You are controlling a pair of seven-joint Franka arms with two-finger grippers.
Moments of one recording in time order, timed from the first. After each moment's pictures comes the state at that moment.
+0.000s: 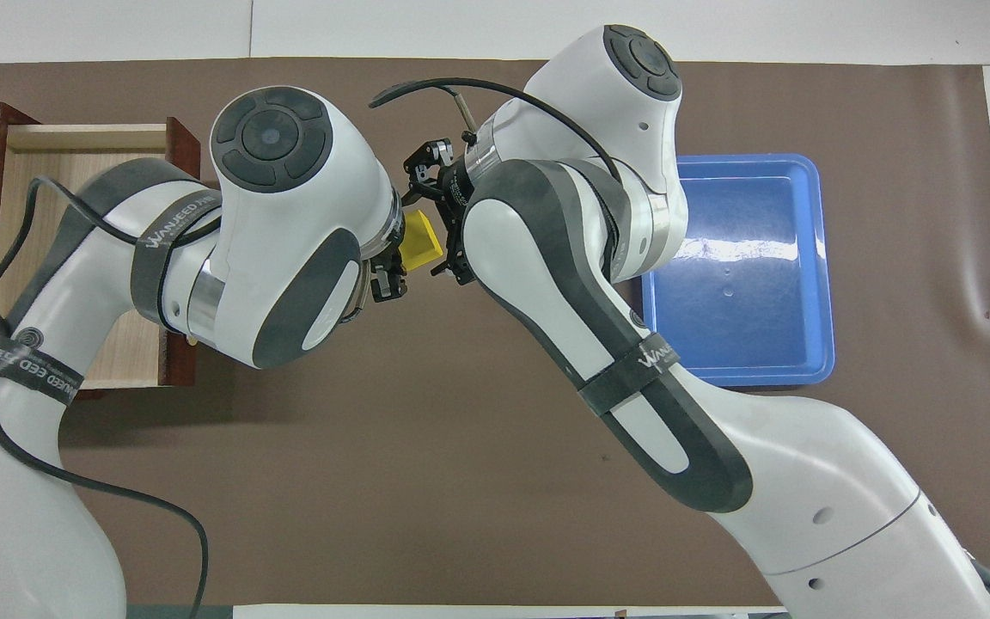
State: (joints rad) left arm -0.46 0.30 -0.09 -1.56 0.02 1.92 -2.26; right arm 0.47 0.66 0.03 -1.13 0.60 1.89 1.44
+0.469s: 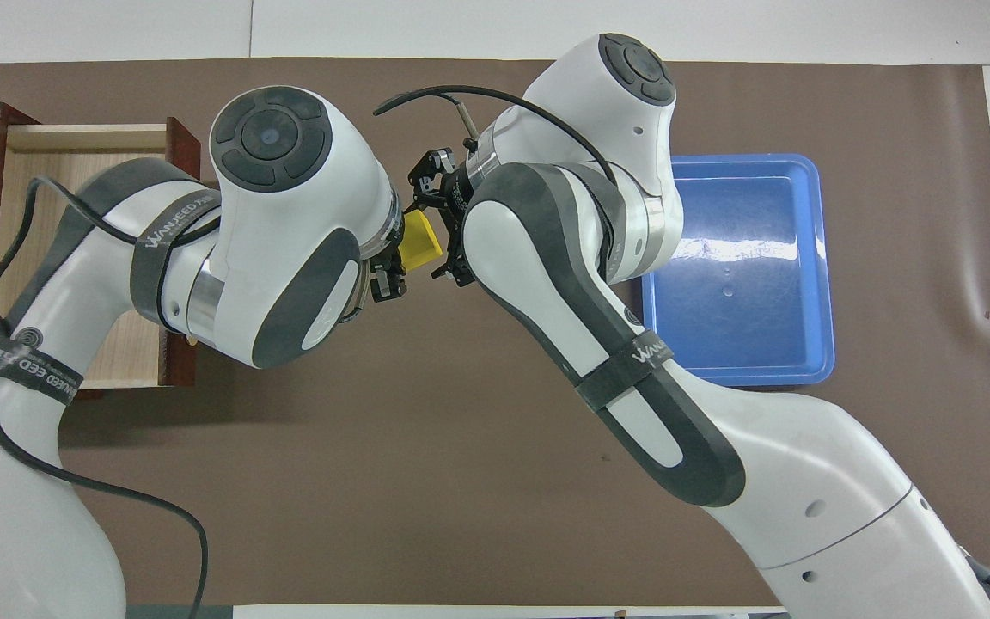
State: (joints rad) left arm -0.46 0.30 -0.08 -1.56 0.02 1.92 -2.26; right arm 0.47 0.66 0.03 -1.15 0.60 1.89 1.44
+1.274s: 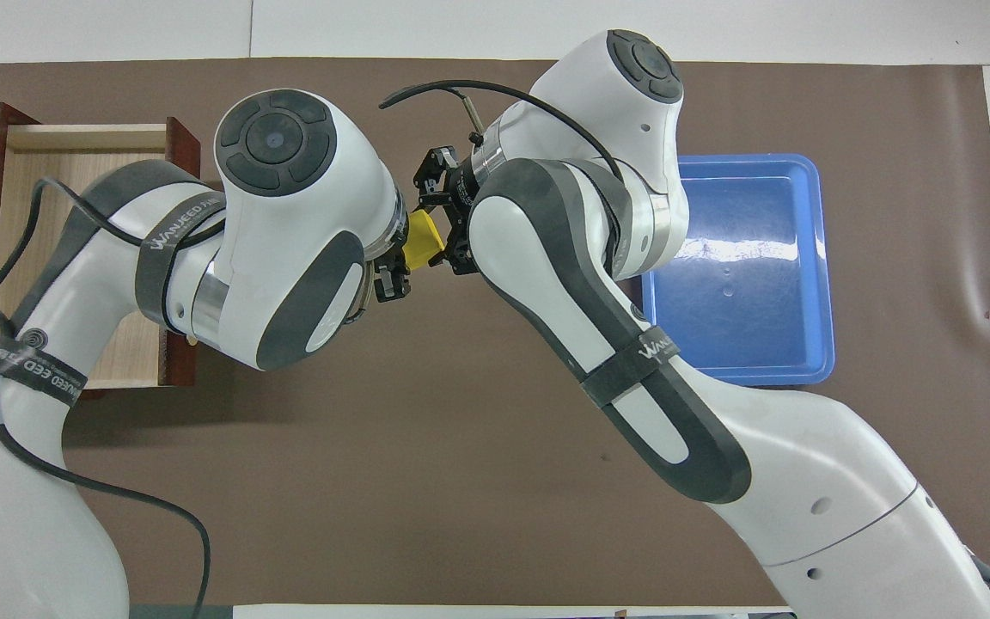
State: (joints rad) left arm -0.47 0.30 -0.09 -1.57 0.02 1.94 -2.26; right arm 0.46 0.66 0.03 -1.15 0.61 1.89 1.46
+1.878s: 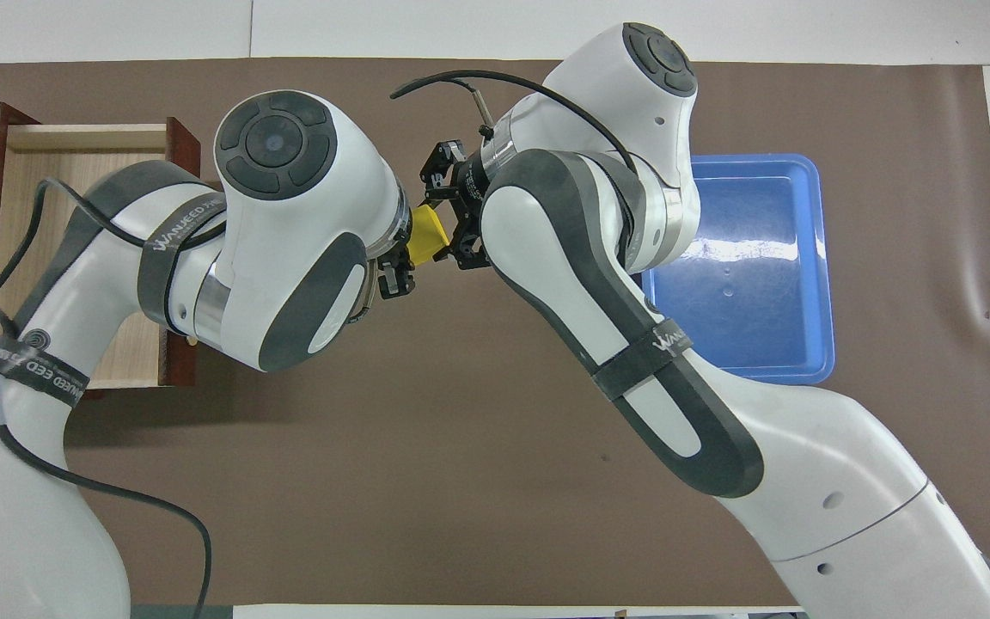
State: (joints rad) left arm -0.47 0.30 -0.09 -1.57 0.02 1.95 -2.26; right arm 0.44 0.66 0.03 -1.15 0.61 1.89 1.46
